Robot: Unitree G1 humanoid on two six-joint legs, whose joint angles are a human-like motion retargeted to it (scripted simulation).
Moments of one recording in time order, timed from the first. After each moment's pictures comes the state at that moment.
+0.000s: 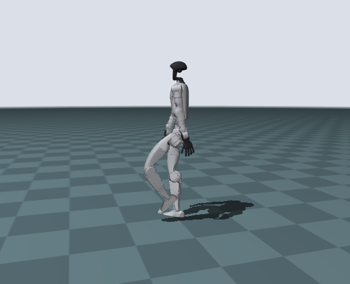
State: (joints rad) left arm 0.09 0.05 0.44 1.70 0.03 0.07 -0.07; right arm -0.28 -0.07 0.24 1.35 -0.27 0.21 0.15; waist -0.02 -0.04 0.08; left_leg -0.62 0.25 0.47 1.28 0.10 0.20; right_leg -0.07 -0.05 -0.27 0.19 -0.08 -0.11
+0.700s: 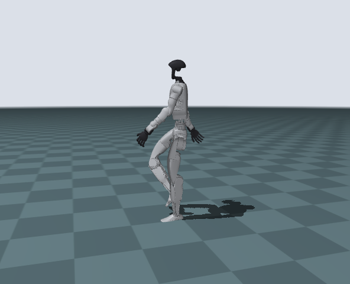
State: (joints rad) left arm -0.42 0.18 -0.08 1.10 0.12 0.06 -0.27; right arm 0.16 -0.28 -0.06 1.59 -0.64 0.33 0.10; waist -0.16 0.09 0.08; left_leg -0.06 0.15 0.32 0.07 -0.06 -0.03; right_leg -0.62 -0.13 -0.53 1.33 0.18 -0.13
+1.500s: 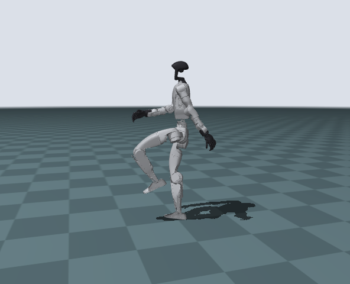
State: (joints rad) left arm 0.41 0.13 0.59 1.70 -0.04 0.12 -0.01; right arm -0.57 -0.06 0.32 0.63 -0.39 -0.11 0.13; waist 0.17 -0.22 0.11; left_leg -1.01 0.35 0.60 1.69 -0.15 0.26; right_leg -0.10 -0.12 -0.13 0.23 -0.13 -0.17
